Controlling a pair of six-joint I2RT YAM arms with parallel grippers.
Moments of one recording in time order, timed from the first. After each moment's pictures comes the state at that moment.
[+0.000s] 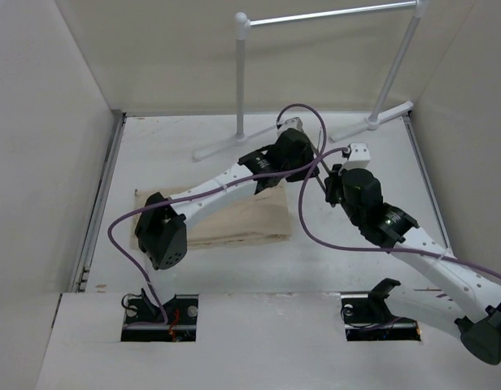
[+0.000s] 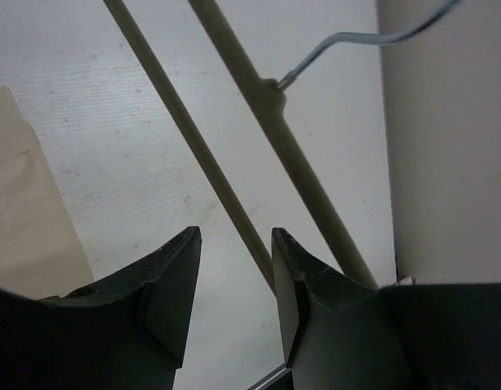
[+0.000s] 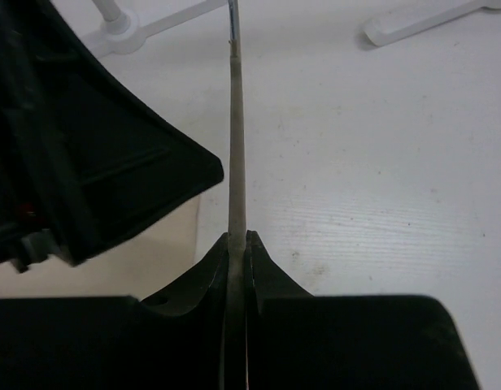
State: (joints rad) left arm -0.89 1.85 1.68 -0.42 -0.12 -0.87; right arm 0.65 0.99 0.86 -0.27 0.46 0.31
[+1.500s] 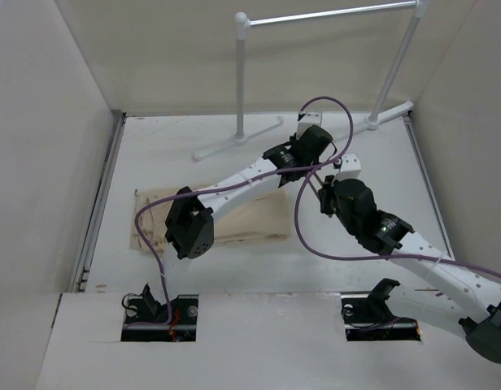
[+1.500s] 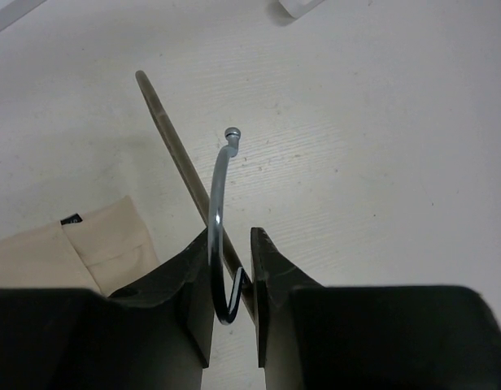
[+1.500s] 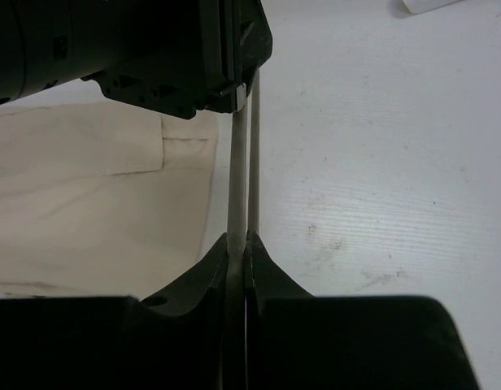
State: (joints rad) left arm -0.94 2.11 2.01 -0.55 -0.45 -0.55; right arm 0.73 0.94 0.79 -0.28 0.47 0.33
